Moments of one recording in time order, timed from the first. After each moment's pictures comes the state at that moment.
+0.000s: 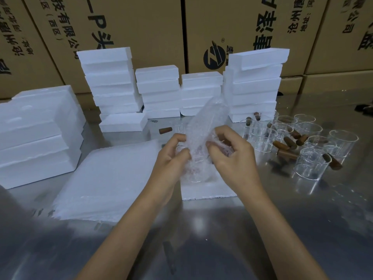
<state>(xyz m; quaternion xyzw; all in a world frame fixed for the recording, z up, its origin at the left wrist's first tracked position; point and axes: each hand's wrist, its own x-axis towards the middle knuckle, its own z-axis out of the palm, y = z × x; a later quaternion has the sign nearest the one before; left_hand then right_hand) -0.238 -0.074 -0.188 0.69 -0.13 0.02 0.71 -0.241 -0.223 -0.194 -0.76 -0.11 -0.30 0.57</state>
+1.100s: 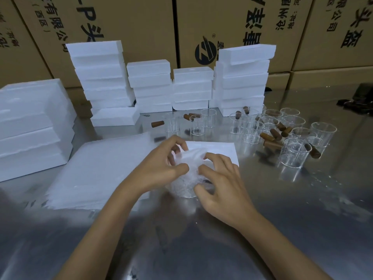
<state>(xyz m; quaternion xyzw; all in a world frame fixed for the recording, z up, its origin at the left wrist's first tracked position) -0.241 -0.053 -0.188 0.88 -0.21 -0.01 0.44 -0.295 -0.231 -0.248 -0.92 -0.14 -0.23 0.28</state>
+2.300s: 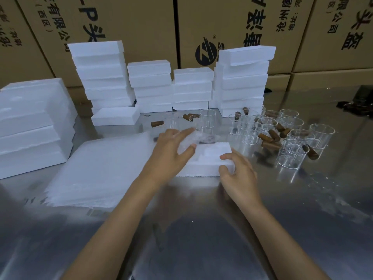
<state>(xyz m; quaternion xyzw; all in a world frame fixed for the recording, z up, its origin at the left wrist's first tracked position) -0.213 -0.078 -0.209 0.90 -0.22 0.15 0.33 -0.271 -0.261 -0.254 -0.87 0.09 -0.21 0.43</state>
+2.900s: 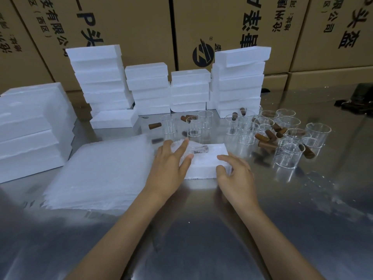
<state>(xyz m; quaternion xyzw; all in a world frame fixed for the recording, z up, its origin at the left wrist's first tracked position) -0.212 -0.087 -0.248 0.95 -0.15 0.16 0.22 -0.279 -0.258 -0.248 -0.86 0.11 -0.22 0.46</state>
